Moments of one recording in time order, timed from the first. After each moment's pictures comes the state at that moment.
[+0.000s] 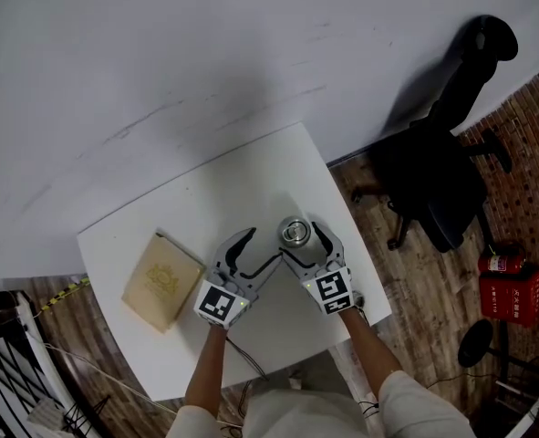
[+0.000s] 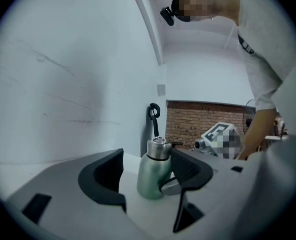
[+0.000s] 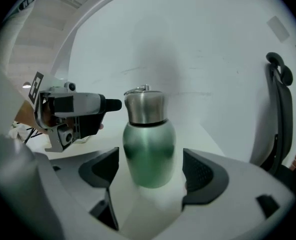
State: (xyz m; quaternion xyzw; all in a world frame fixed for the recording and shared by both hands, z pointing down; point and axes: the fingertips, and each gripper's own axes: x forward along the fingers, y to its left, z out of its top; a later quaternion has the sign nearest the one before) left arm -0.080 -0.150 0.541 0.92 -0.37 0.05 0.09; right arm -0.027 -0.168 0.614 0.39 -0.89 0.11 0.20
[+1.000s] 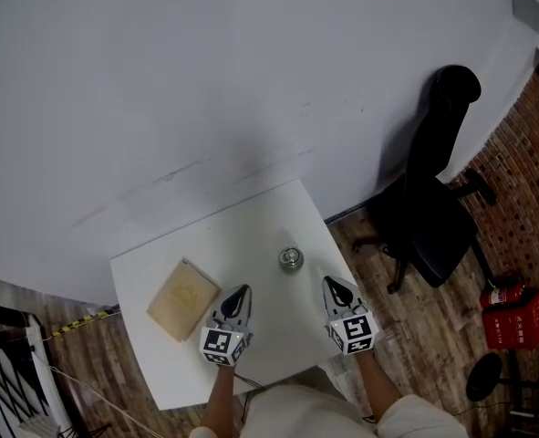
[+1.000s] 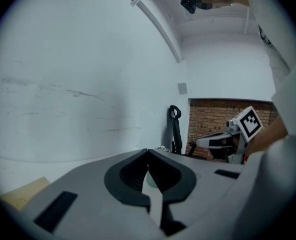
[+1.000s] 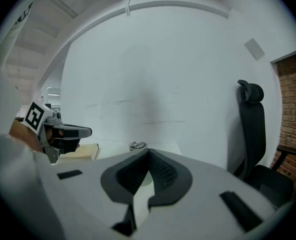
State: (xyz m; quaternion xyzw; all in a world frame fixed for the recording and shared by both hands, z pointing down) left arm -0.132 -0.074 0.475 0.85 -0.52 0.07 0.11; right arm 0.058 -0.100 0.491 0.47 -0.87 0.10 0.13
